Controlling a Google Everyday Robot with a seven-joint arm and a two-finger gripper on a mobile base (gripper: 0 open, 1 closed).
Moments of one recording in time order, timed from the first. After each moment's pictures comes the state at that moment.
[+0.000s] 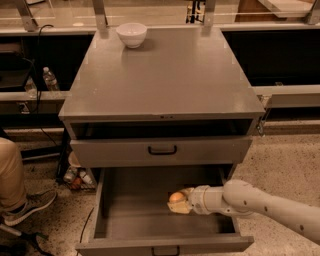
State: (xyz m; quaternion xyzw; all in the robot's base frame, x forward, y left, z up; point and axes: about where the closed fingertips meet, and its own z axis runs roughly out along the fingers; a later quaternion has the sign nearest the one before) arm 0.509 -0.070 0.457 -0.37 0.82 0.28 0.32
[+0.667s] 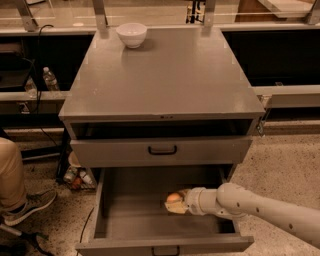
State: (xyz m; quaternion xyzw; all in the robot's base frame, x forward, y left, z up) arm 0.523 -0.062 0.426 -0.35 0.83 0.28 0.33
